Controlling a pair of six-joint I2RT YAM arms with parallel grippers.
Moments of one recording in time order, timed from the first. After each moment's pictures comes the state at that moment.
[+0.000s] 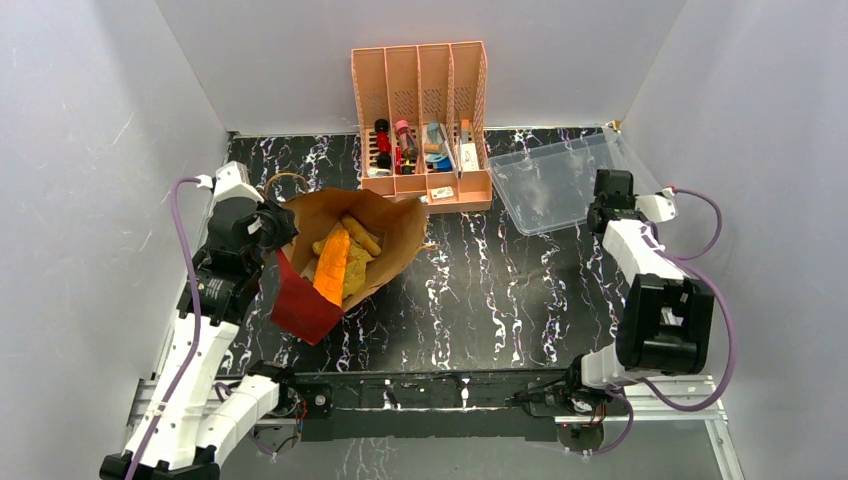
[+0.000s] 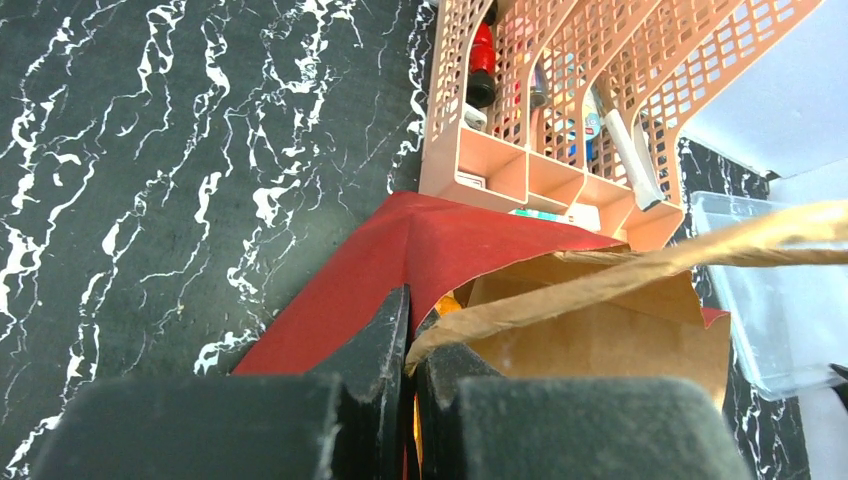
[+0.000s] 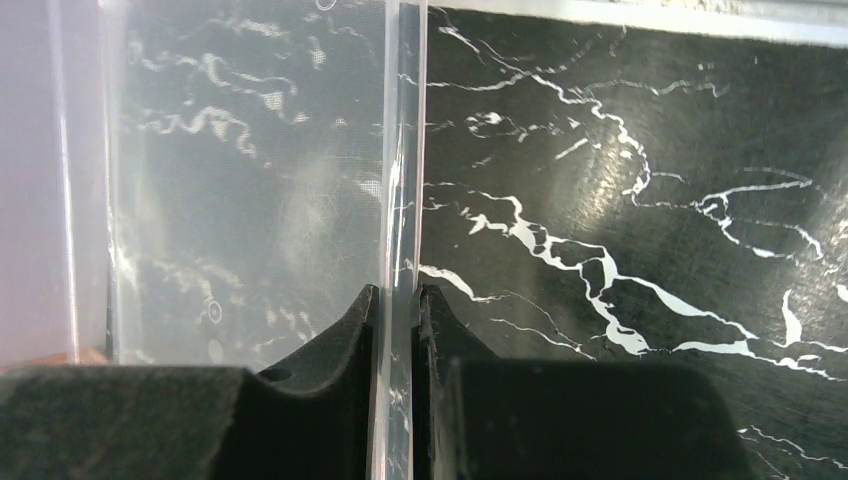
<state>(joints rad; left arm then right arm) -0.24 0.81 1.02 -0.60 -0.23 -0.54 -0.14 1.45 0.95 -0.28 0.51 1.13</state>
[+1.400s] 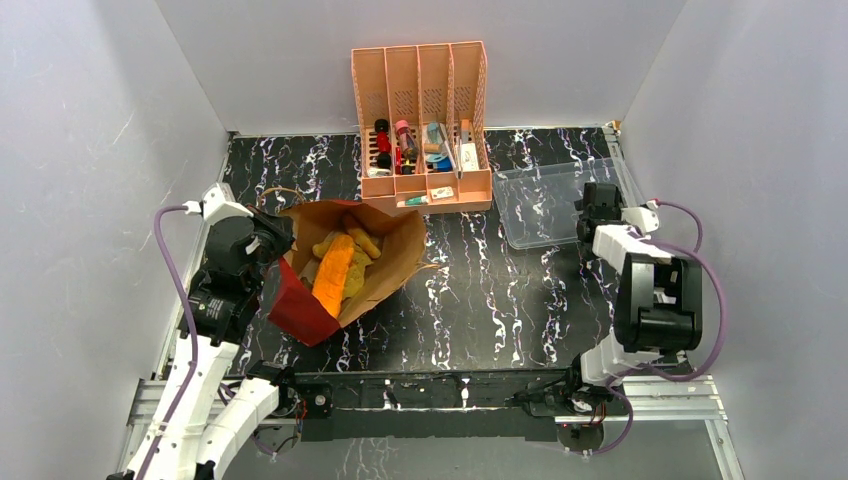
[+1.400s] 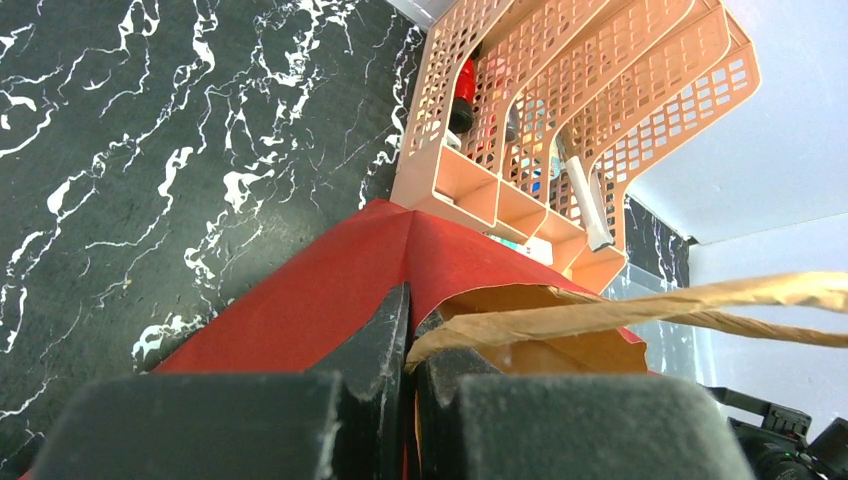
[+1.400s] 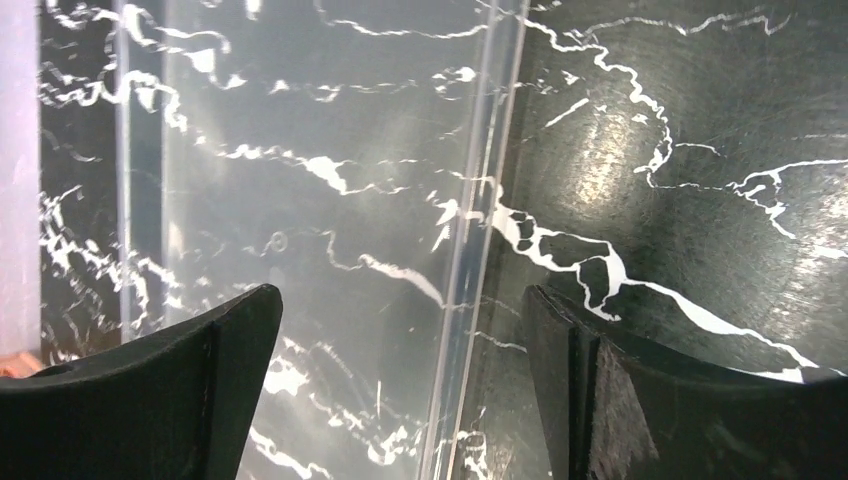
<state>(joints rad) -0.24 0.69 0.89 -0.53 -0.28 -0.72 -0.12 1.59 0.85 -0.10 0.50 1.17</state>
